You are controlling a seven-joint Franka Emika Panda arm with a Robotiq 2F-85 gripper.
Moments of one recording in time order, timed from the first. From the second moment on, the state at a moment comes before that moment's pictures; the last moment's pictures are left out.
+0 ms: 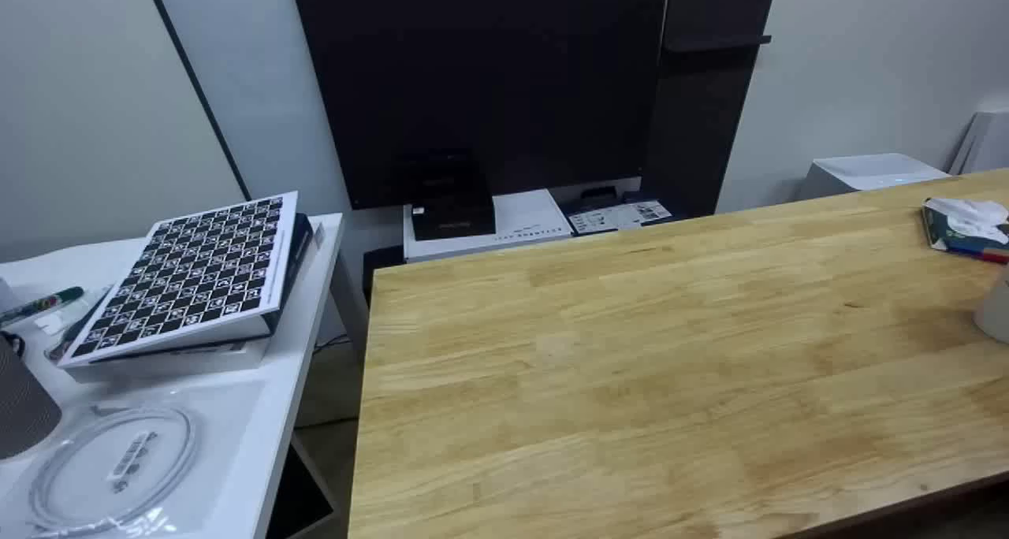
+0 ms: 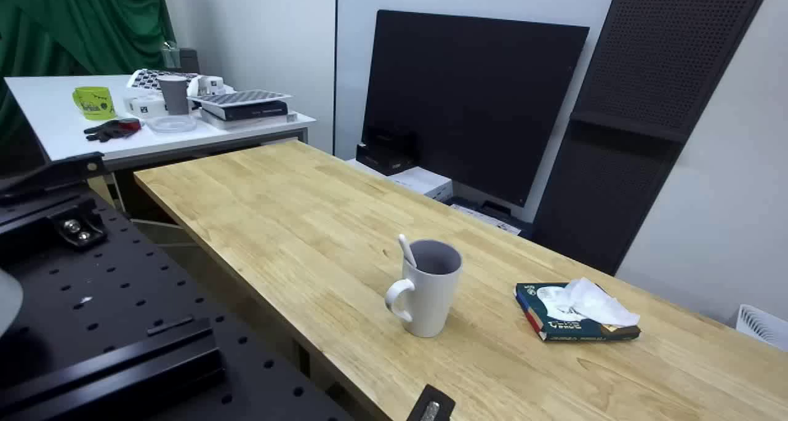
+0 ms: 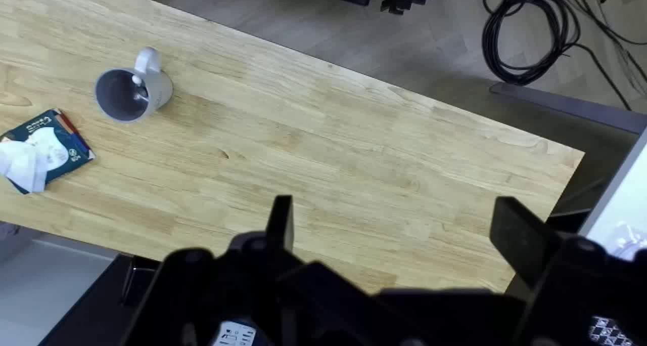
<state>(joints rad) 0.18 -0.61 0.20 -2.43 0.15 1.84 0.08</state>
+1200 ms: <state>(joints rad) 0.18 -0.61 0.20 -2.44 0.13 1.90 0.08</state>
